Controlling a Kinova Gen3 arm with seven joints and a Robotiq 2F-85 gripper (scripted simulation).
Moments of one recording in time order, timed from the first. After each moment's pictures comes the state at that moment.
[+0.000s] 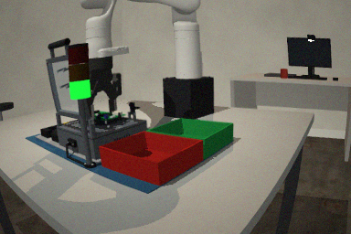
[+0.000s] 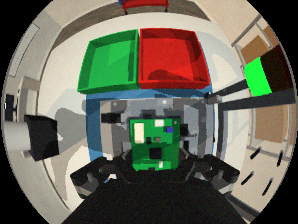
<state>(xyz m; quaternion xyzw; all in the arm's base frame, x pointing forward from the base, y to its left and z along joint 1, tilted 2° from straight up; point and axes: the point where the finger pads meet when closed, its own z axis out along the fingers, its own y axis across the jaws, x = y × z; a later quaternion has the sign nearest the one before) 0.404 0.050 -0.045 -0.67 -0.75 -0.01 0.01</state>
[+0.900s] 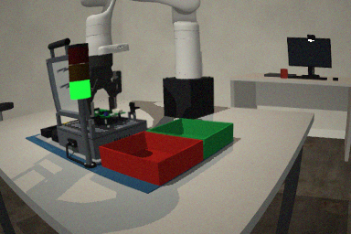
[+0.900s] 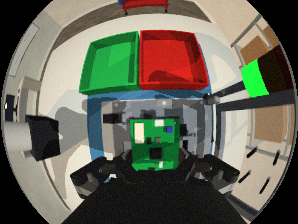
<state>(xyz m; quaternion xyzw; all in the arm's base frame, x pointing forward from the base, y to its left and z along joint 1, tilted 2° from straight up) 0.404 0.050 -0.039 -0.67 -0.75 -0.01 0.01</state>
